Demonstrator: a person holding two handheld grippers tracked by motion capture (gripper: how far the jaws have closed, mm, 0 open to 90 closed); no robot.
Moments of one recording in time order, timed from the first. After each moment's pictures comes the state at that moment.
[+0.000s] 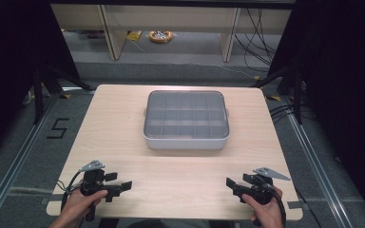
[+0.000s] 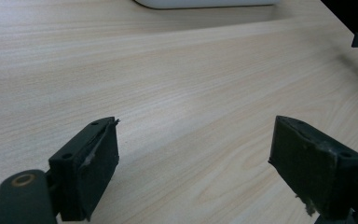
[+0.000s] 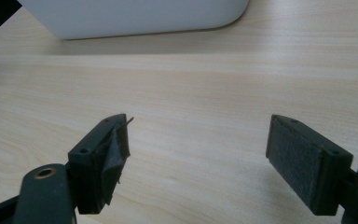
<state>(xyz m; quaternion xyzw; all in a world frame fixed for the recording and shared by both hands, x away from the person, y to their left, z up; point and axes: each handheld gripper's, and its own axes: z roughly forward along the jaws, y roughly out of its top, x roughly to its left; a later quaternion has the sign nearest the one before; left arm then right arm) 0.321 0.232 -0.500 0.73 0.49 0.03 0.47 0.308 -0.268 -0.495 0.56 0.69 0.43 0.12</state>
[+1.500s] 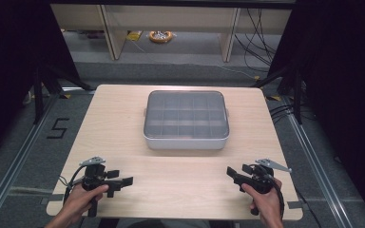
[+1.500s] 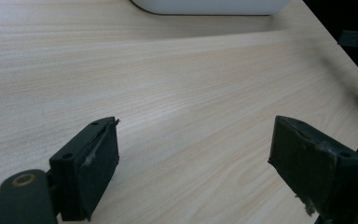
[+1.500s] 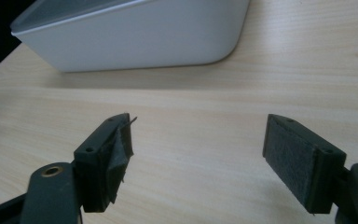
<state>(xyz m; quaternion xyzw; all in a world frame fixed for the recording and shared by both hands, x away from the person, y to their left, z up) 0.337 0.233 -0.500 0.72 0.50 -0.01 0.47 0.334 -0.271 -0.490 0.57 0.66 0.47 0.12</state>
